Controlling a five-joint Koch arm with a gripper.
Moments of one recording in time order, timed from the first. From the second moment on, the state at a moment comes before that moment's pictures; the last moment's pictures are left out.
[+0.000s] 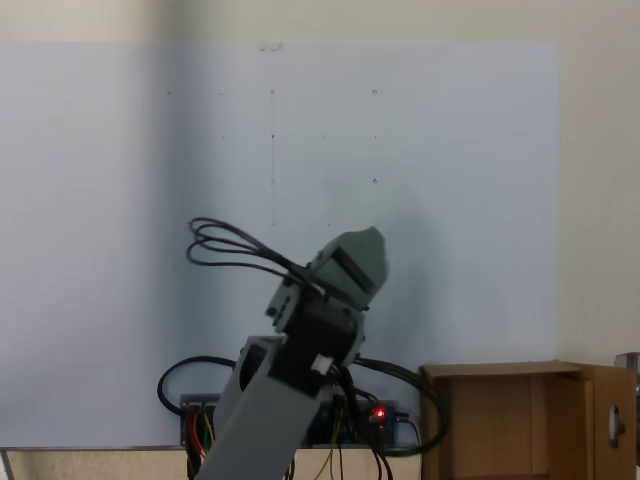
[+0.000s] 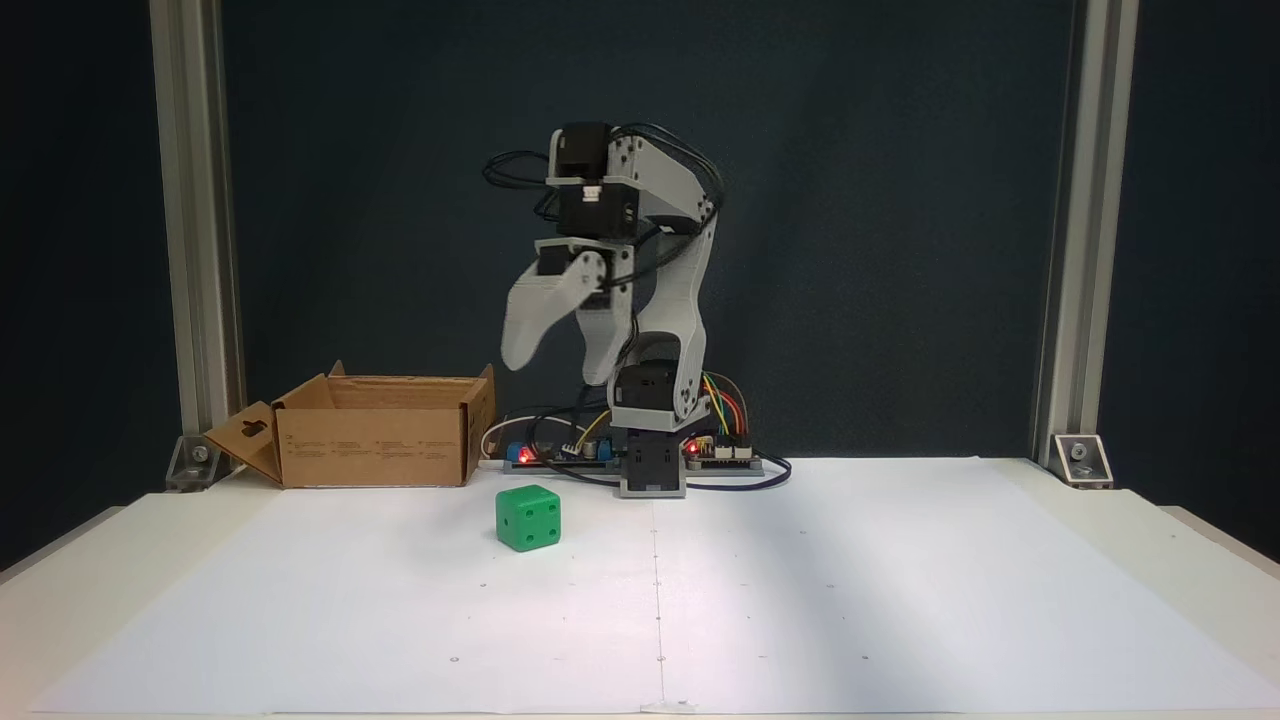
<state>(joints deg) 27.9 115.0 72.2 94.7 18.8</state>
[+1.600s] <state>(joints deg) 34.5 100.5 79.2 88.1 18.4</state>
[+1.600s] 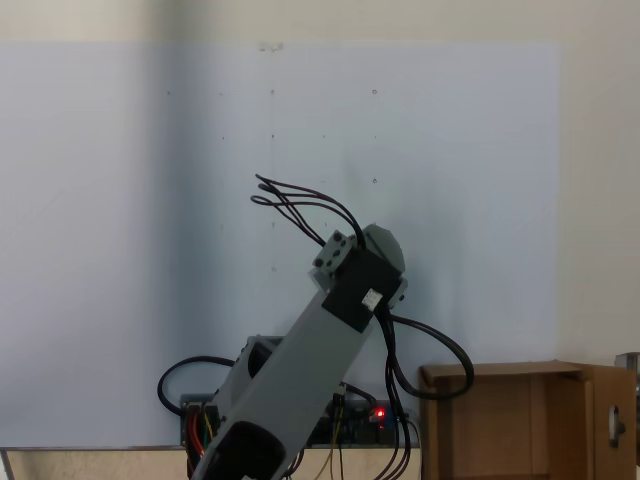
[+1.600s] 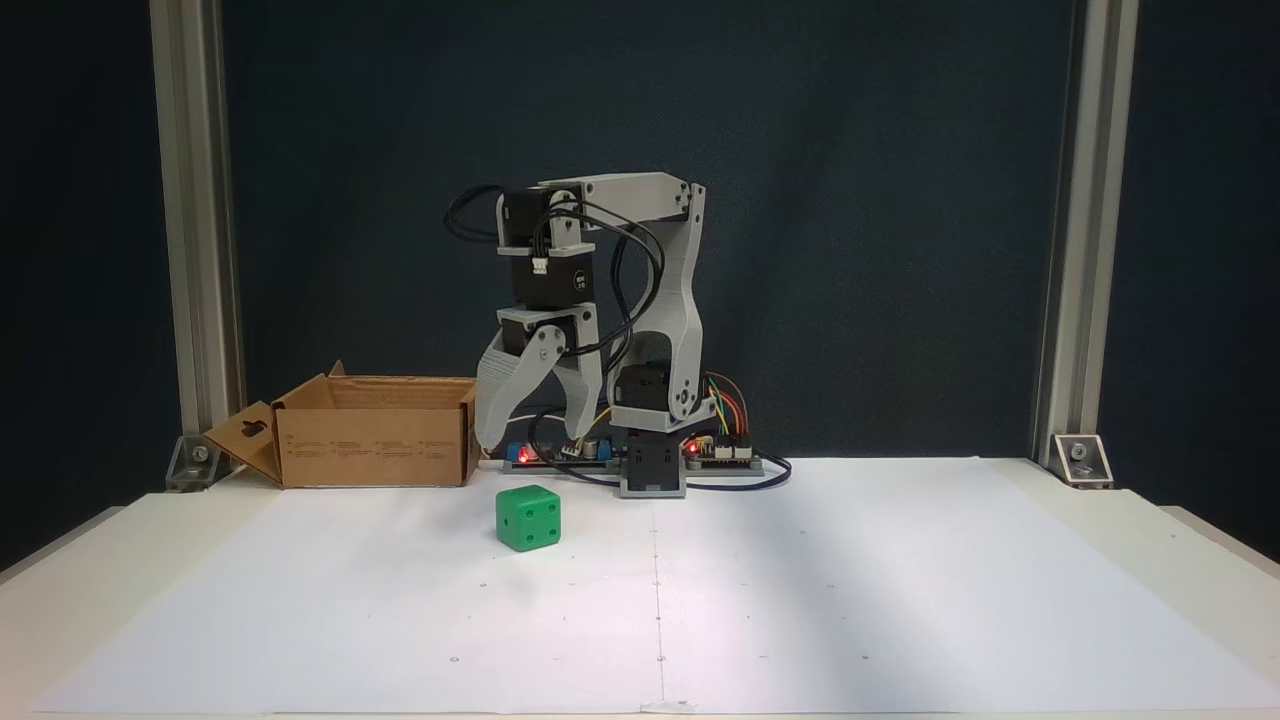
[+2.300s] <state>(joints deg) 32.6 99.8 82.3 84.4 16.3</state>
